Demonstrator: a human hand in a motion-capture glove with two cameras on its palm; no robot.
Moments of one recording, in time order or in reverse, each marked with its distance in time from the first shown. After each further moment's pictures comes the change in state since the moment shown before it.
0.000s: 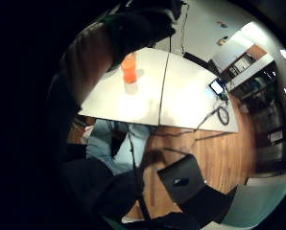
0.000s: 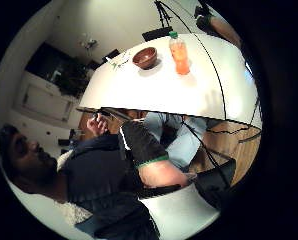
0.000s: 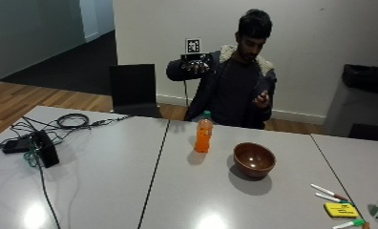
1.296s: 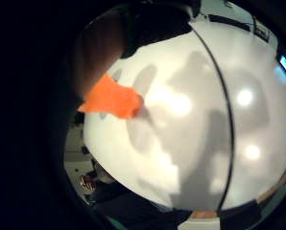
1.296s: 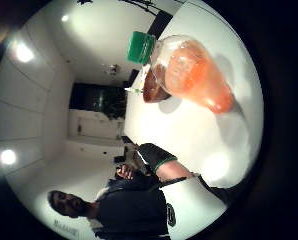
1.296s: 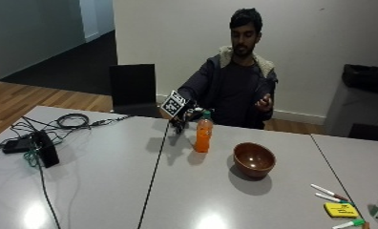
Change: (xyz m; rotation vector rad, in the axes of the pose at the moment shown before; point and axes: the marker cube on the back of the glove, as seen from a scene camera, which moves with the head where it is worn) arm 0.038 -0.232 0.244 -0.026 -0.814 0.038
